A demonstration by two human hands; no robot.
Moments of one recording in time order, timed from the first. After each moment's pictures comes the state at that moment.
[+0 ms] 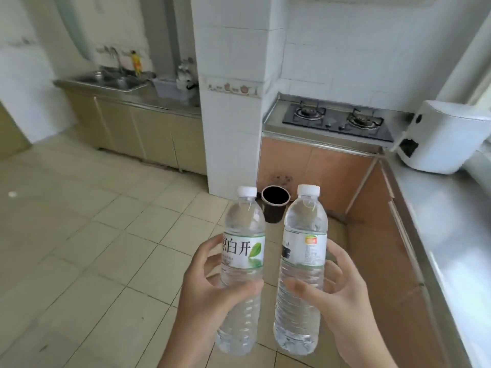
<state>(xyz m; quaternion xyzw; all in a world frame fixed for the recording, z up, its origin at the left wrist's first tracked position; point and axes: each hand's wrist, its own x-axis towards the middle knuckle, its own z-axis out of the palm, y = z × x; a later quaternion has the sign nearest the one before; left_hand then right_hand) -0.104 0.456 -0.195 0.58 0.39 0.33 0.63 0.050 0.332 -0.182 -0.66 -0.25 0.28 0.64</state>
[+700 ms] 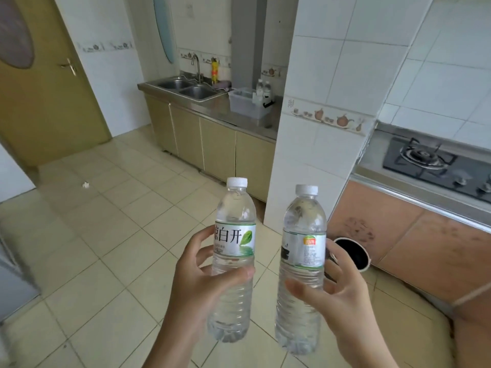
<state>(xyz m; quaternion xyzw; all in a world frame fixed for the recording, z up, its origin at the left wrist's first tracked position) -0.061 0.840 -0.186 0.50 0.49 0.44 0.57 0.127 0.753 -0.182 -0.61 -0.34 0.38 0.60</state>
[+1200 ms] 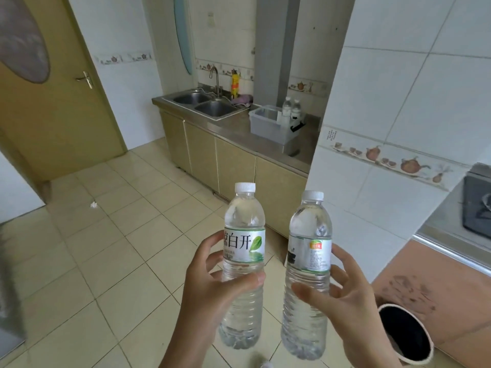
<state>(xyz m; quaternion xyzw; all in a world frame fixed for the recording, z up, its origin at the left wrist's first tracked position) 0.027 1.138 -0.199 0.48 0.50 0.47 0.55 0.219 1.072 -0.199 -0.60 -0.35 0.41 0.59</state>
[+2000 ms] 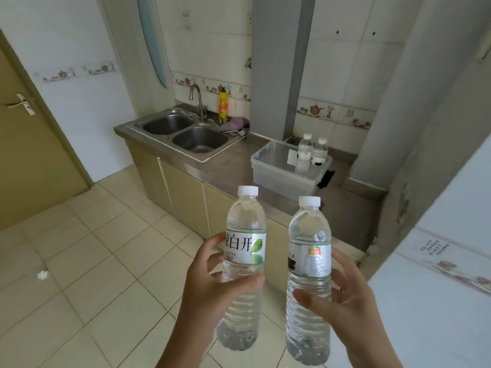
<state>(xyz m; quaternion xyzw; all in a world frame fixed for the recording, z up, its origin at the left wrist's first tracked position) 0.105 1.668 -0.193 0.52 0.48 0.42 0.57 0.294 1.577 -0.196 -0.62 -0.35 0.36 0.60</state>
